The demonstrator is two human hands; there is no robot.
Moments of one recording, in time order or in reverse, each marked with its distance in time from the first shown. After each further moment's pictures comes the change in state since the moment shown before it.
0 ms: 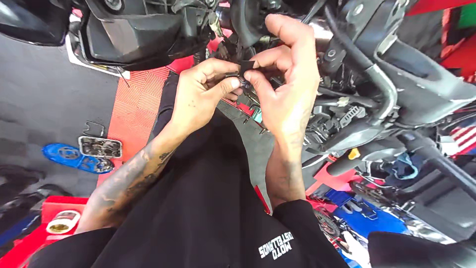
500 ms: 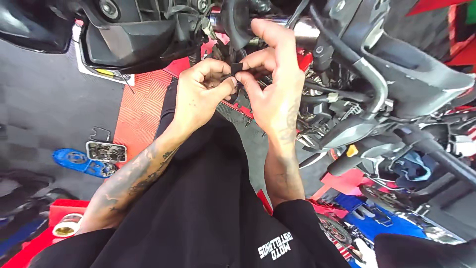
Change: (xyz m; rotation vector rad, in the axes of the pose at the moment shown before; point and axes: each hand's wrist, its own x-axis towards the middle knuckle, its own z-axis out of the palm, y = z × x) left_hand 0.004 -0.004 0.013 0.165 0.098 0.012; right_hand -0.004 0.010 0.004 -0.021 0.029 -0.058
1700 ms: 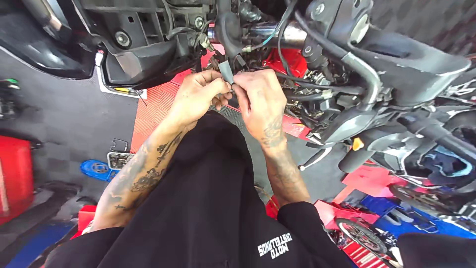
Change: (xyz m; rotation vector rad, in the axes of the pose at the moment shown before) left_hand 0.017 0.021 -0.017 -0.110 -0.208 -0.408; right_hand -0.036 0.007 0.012 -0.277 0.118 -0.211
